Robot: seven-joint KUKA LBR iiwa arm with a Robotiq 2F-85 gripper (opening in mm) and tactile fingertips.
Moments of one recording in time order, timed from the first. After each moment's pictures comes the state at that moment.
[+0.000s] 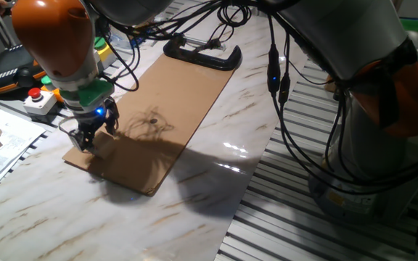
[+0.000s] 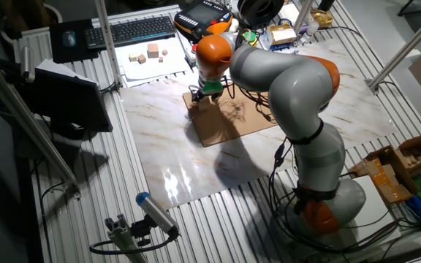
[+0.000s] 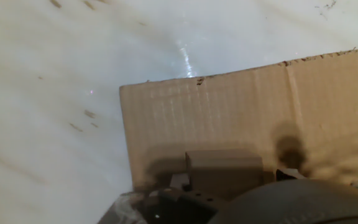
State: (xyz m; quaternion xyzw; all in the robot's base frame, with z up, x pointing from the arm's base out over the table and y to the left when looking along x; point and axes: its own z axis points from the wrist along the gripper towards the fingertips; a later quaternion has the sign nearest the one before) arm 0.637 0.181 0.065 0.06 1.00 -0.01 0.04
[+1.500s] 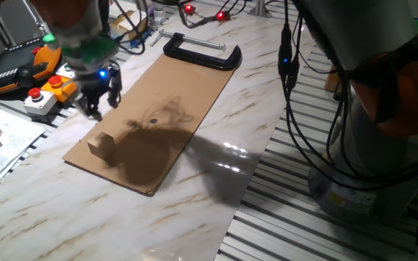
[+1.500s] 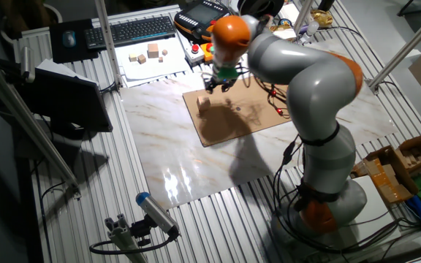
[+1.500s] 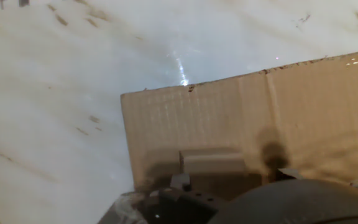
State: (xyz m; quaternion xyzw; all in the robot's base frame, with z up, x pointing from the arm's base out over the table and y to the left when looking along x) arm 0.628 0.126 0.145 0.06 1.00 0.00 0.04
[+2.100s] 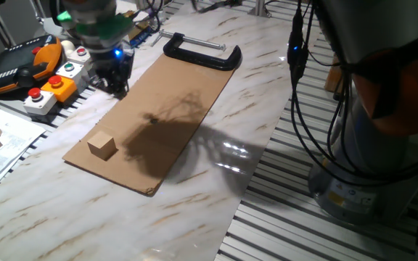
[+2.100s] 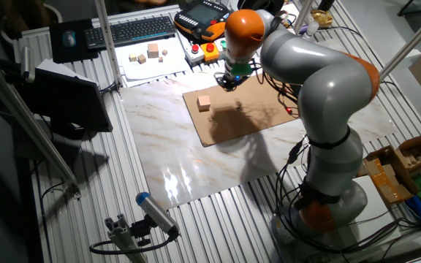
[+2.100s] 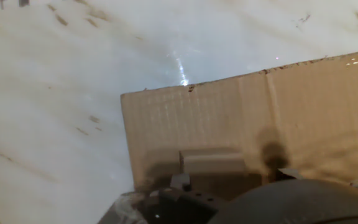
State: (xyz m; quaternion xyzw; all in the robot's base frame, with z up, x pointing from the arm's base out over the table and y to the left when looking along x) arm 0.602 0.082 0.177 0.05 1.00 -0.02 0.03
